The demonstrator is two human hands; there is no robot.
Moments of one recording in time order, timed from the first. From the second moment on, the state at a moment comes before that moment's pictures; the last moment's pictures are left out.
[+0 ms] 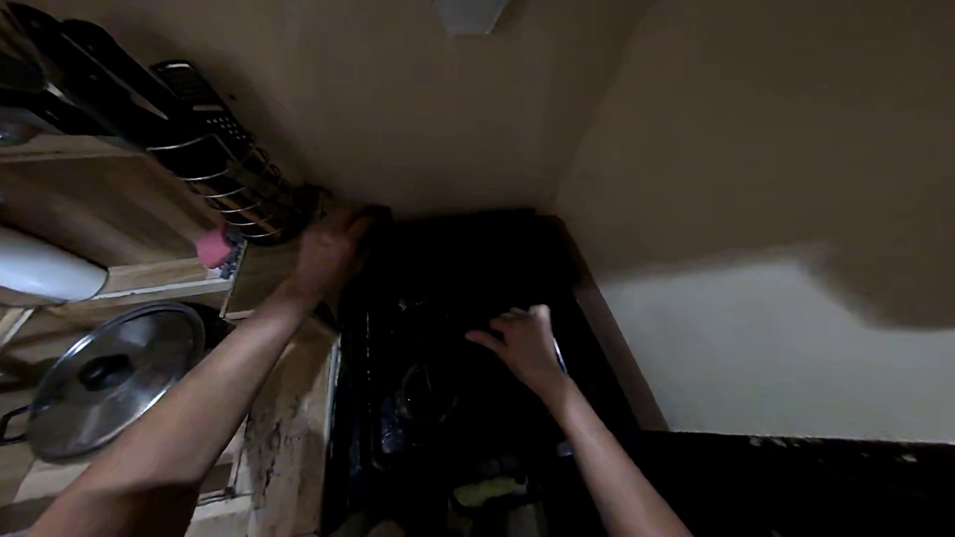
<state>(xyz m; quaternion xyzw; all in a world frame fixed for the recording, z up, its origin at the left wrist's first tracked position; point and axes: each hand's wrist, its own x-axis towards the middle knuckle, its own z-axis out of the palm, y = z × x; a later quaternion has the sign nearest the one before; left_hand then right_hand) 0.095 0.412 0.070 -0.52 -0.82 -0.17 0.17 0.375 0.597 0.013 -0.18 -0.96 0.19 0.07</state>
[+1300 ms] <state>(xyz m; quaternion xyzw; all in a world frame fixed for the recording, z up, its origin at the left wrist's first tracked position) 0.158 0.430 -0.021 -0.31 -0.93 -0.05 -0.19 0.557 0.590 -0.029 -0.28 -0.90 0.14 0.29</state>
